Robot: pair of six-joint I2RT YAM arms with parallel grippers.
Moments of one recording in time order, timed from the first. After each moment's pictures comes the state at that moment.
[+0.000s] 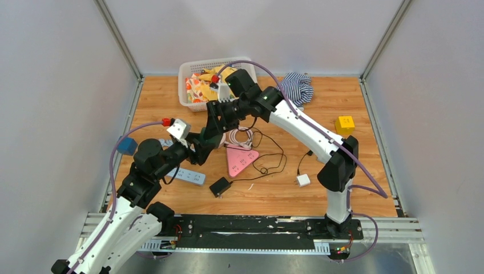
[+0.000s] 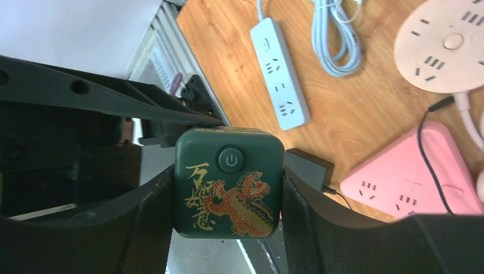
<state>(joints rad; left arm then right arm) -0.49 0.55 0.64 -0.19 0.21 -0.09 0.84 1.91 2.01 -0.82 -0.59 0.43</state>
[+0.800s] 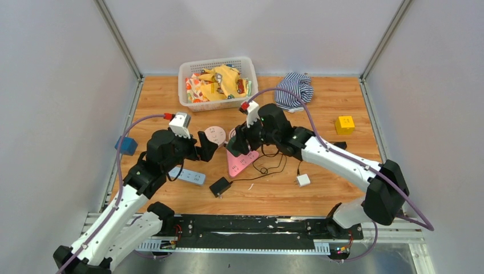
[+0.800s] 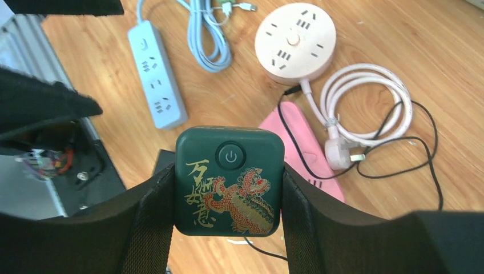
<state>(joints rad) -0.49 0.67 0.69 -0.33 0.05 -0.33 0.83 1.44 1.18 -0.26 -0.25 0.19</state>
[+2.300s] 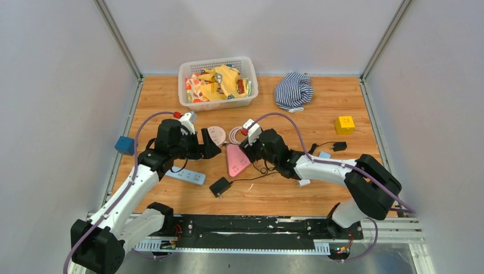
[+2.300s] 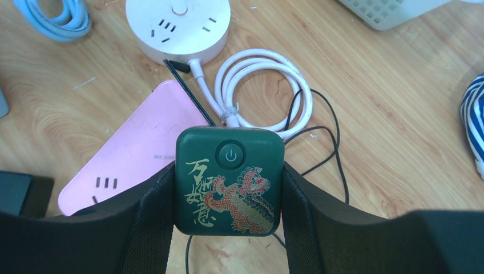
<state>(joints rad) -0.32 0.94 0.69 -0.37 0.36 -0.45 0.87 1.47 0.73 0.32 0.10 -0.13</state>
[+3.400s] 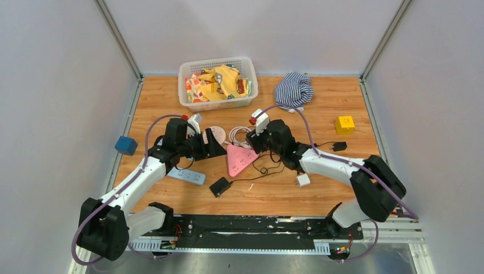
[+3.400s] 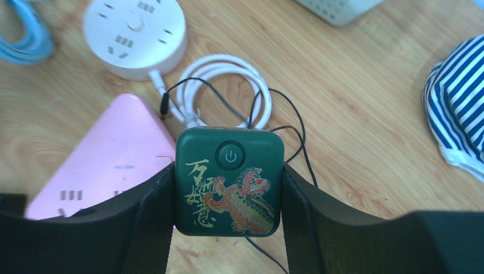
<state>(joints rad) -0.32 1.08 0.65 -0.25 0.49 -0.60 0.76 1.49 0.79 0.27 0.09 -0.12</state>
